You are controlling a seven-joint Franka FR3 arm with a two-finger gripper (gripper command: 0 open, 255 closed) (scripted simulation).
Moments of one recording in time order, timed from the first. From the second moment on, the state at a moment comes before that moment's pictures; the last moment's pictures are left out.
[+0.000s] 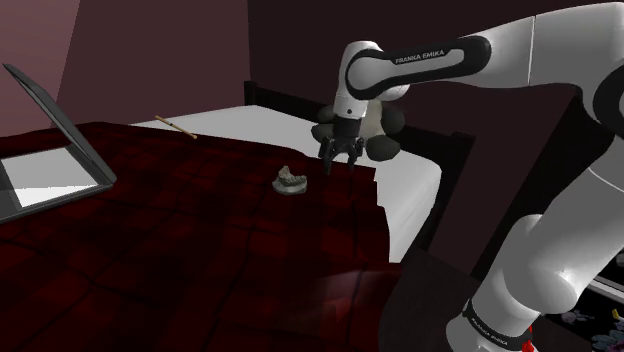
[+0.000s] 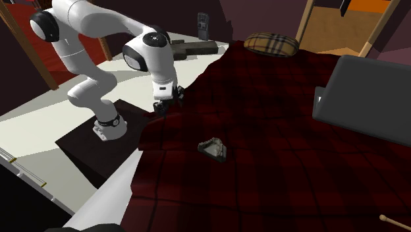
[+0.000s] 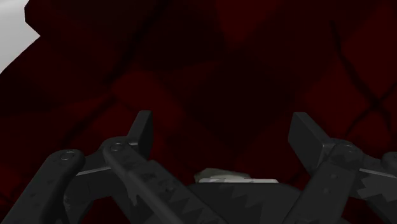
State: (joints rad) arm 0.03 -0.19 0.01 -2.09 0.15 1.84 0.21
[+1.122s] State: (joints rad) arm 0.03 0.51 0.00 -1.34 0.12 1.82 0.34
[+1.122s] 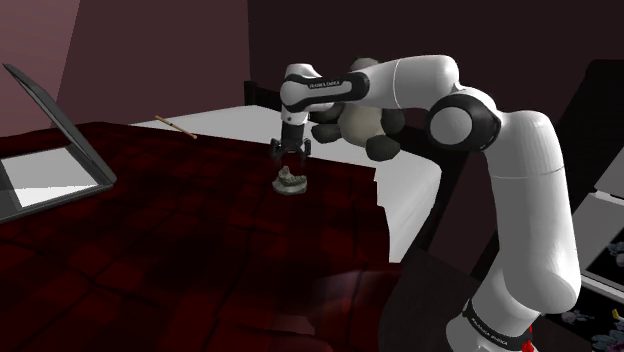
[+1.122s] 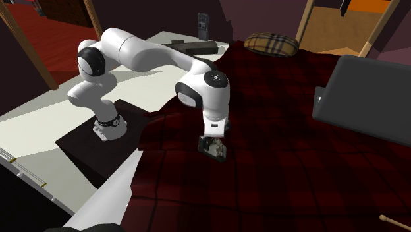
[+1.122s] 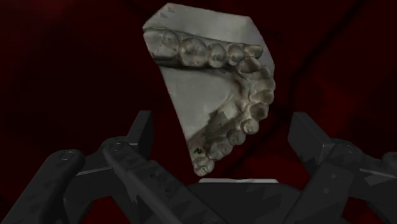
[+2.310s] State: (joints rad) arm 0.03 0.62 0.00 -1.28 0.12 1.88 0.34
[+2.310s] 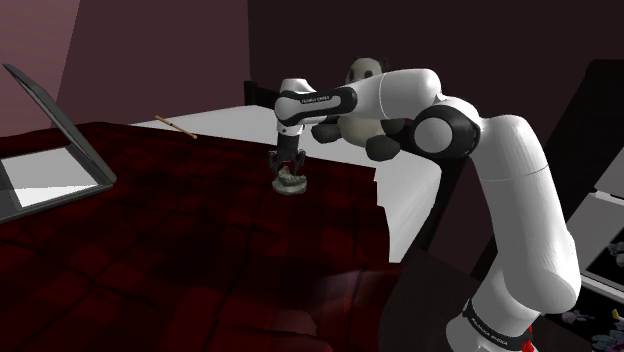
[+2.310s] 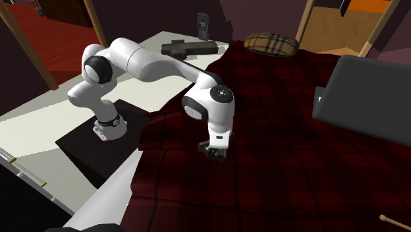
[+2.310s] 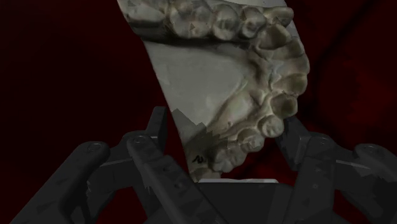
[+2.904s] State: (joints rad) arm 0.03 0.60 -0.01 -1.23 0.12 1.80 0.35
